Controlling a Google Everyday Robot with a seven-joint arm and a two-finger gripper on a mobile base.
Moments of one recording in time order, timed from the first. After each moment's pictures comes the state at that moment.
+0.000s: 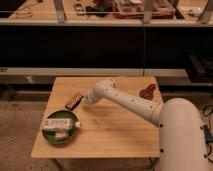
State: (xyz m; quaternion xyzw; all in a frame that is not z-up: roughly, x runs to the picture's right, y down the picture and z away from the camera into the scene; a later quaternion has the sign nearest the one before) arm -0.141 0.086 0.931 0.10 -0.34 -0.73 0.58
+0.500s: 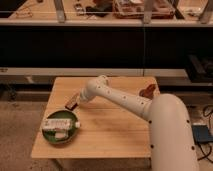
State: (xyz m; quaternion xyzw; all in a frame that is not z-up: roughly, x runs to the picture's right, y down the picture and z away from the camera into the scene) arm -0.171 0.070 0.941 0.09 -0.33 -0.75 0.57
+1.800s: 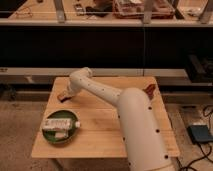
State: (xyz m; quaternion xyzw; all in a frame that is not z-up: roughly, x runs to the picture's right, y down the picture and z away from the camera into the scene) arm -0.239 0.021 0.983 0.07 -0.31 -0.76 0.57
